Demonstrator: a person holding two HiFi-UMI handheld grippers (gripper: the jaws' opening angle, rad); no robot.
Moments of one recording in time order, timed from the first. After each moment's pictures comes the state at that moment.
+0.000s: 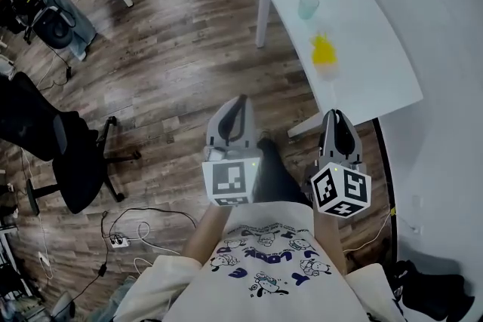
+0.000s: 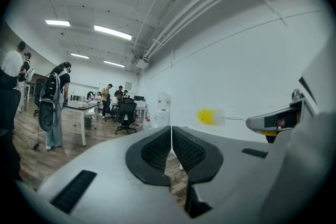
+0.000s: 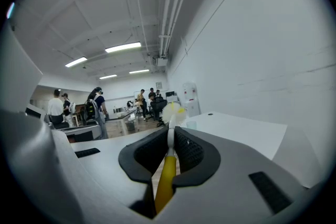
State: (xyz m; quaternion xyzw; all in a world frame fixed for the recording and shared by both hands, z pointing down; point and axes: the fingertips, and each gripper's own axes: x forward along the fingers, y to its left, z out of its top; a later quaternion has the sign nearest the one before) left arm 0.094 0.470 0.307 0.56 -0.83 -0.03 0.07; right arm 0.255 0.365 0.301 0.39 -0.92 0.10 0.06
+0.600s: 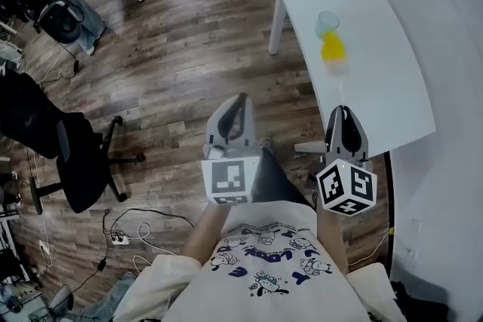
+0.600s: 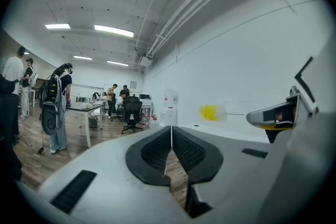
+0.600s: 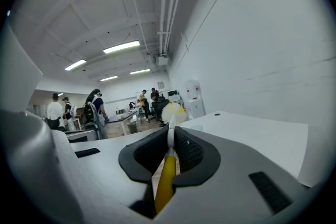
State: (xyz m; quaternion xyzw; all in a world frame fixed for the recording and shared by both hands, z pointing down) left arm 0.017 0.398 0.322 0.53 -0.85 -0.01 0.07; right arm 0.177 0.271 0.313 0.37 -0.92 0.11 0.05
